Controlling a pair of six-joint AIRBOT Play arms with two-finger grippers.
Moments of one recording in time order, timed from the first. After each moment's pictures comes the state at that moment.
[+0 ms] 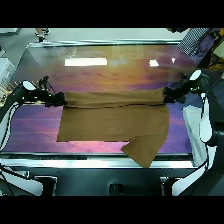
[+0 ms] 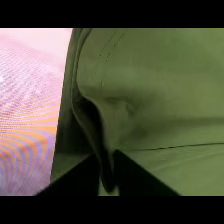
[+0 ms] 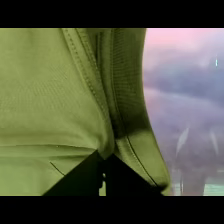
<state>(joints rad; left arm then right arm) 0.12 -1.77 1.44 1.06 -1.08 -1.44 -0.20 -1.92 1.75 -1.24 1.36 1.61</state>
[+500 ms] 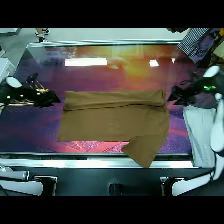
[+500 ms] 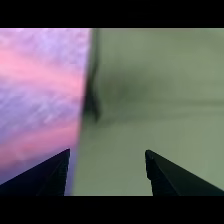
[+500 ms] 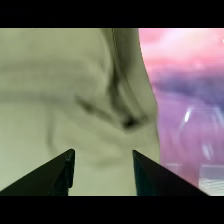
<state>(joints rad) 0.21 -1.59 1.42 1.15 -1.26 -1.46 -0.31 -1.70 1.64 -1.18 1.51 1.52</state>
